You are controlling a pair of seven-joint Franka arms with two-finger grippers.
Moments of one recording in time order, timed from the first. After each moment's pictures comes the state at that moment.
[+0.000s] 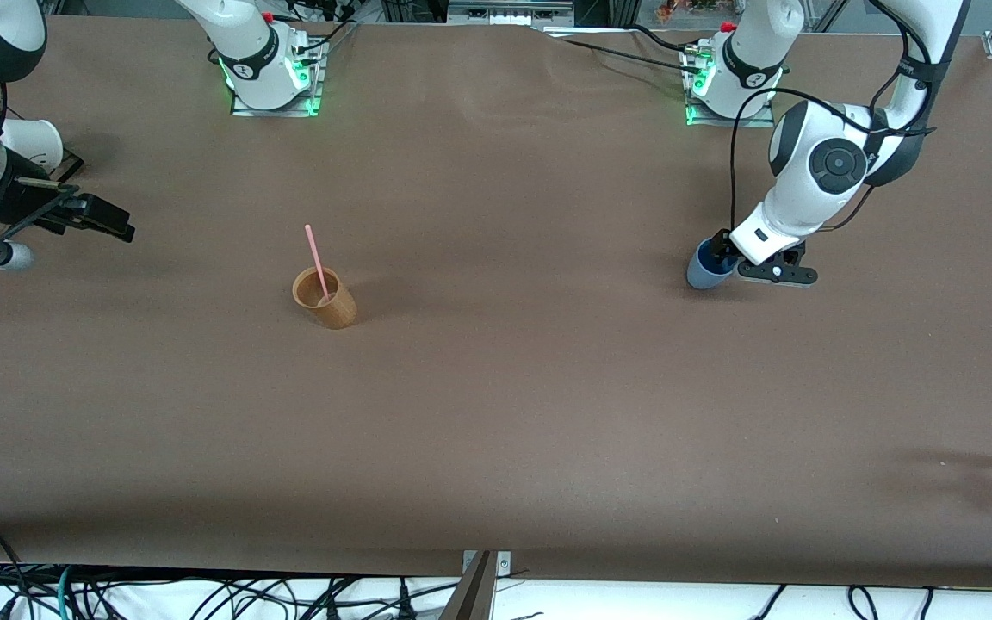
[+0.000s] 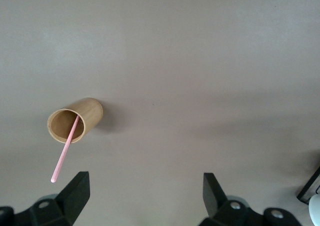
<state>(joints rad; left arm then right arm) -0.19 0.09 0.03 -2.47 0.07 2.51 -0.10 0.01 0.06 0.00 -1.66 0.01 1.64 0.12</state>
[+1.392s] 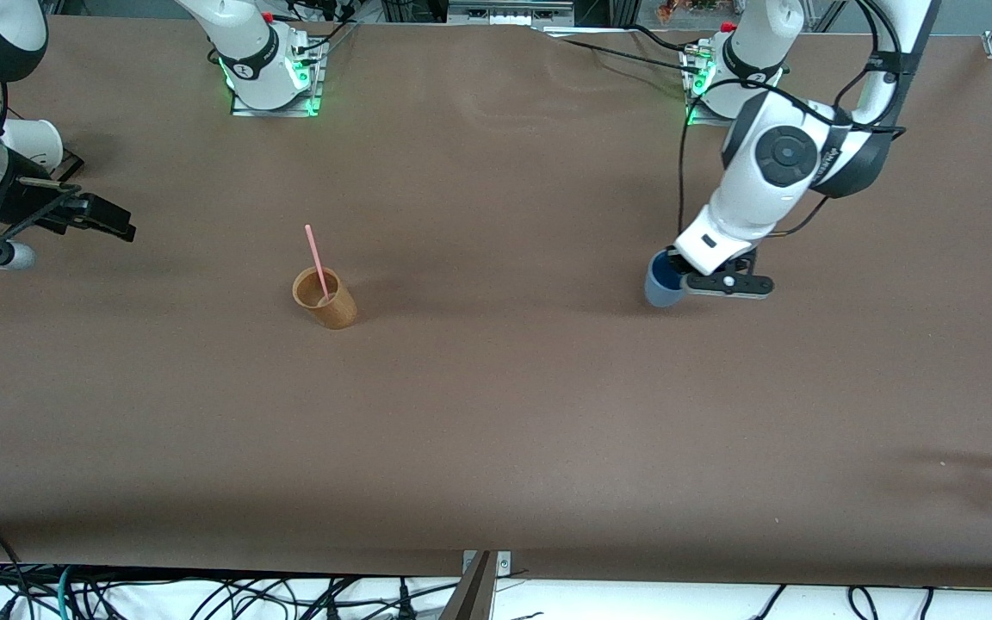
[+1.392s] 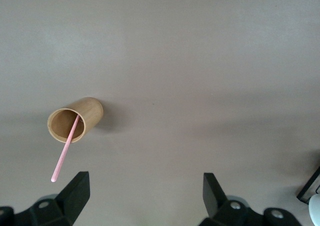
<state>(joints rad) -0.25 0.16 -0.16 -2.10 0.03 2.26 -0.38 0.01 0.06 0.00 -1.66 0.01 1.64 0.12</state>
